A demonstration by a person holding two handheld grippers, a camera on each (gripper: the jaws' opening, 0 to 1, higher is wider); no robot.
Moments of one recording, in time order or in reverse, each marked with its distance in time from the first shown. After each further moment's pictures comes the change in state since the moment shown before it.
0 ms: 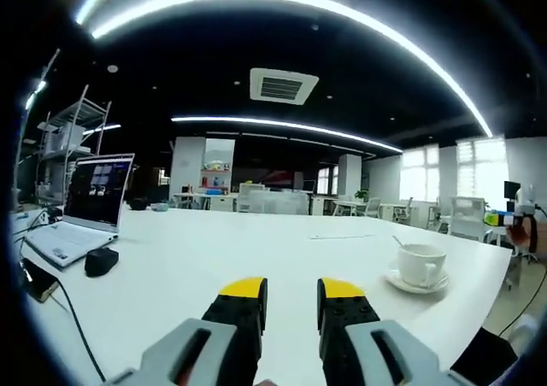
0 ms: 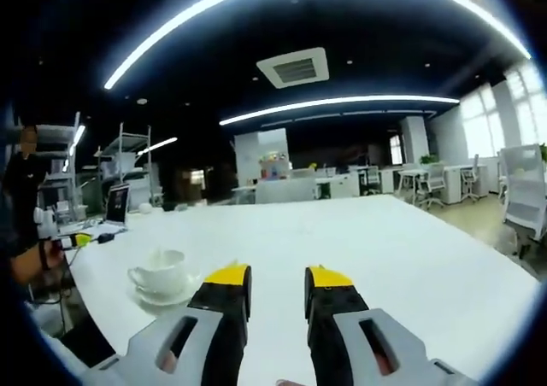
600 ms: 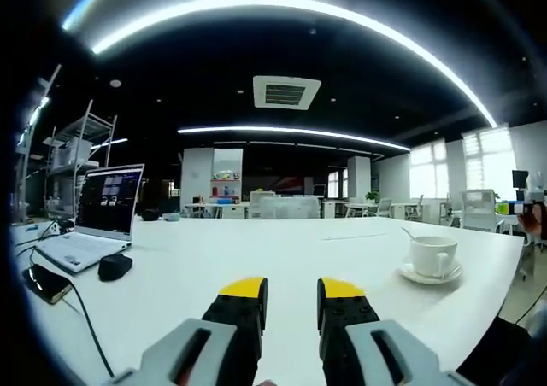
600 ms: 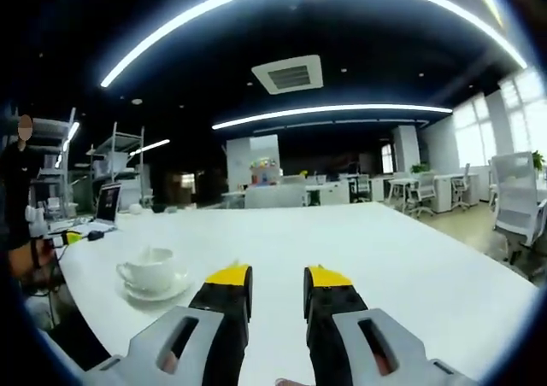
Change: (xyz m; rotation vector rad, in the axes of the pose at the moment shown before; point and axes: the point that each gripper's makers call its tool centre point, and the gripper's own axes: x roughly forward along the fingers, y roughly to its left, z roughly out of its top) left arm -0.011 0.007 -0.009 0.064 -0.043 0.081; right arm -0.014 -0.016 -0.006 -0.035 -0.051 -0.080
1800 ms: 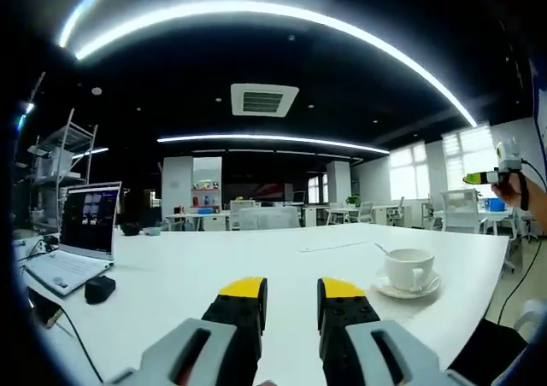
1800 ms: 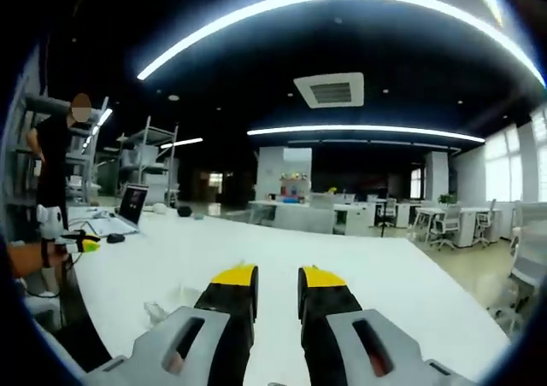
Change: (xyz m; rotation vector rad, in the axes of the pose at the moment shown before) left arm 0.008 -0.019 0.025 0.042 -0.037 -0.087; right arm 0.028 0.061 0.082 -0.137 -0.056 0.131
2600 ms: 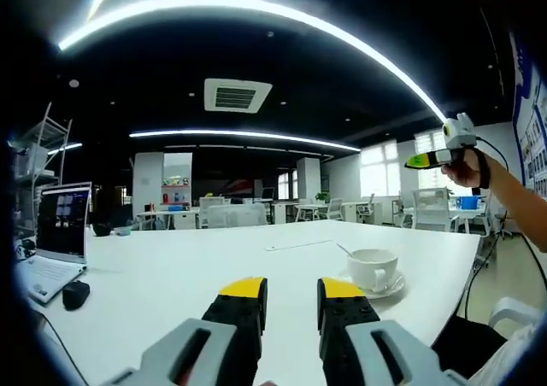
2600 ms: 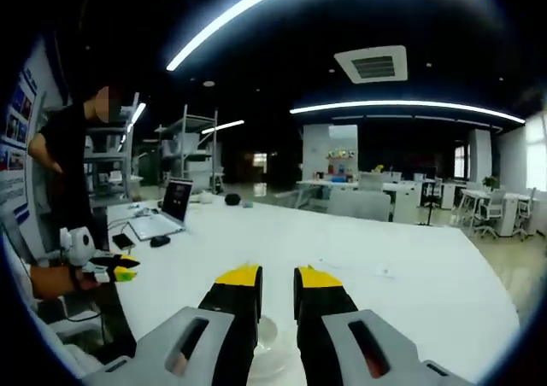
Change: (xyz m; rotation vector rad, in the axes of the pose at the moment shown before) left arm -0.008 -0.042 0.007 -0.001 0.022 -0.176; right arm 0.055 0.096 0.050 0.047 0.094 0.253
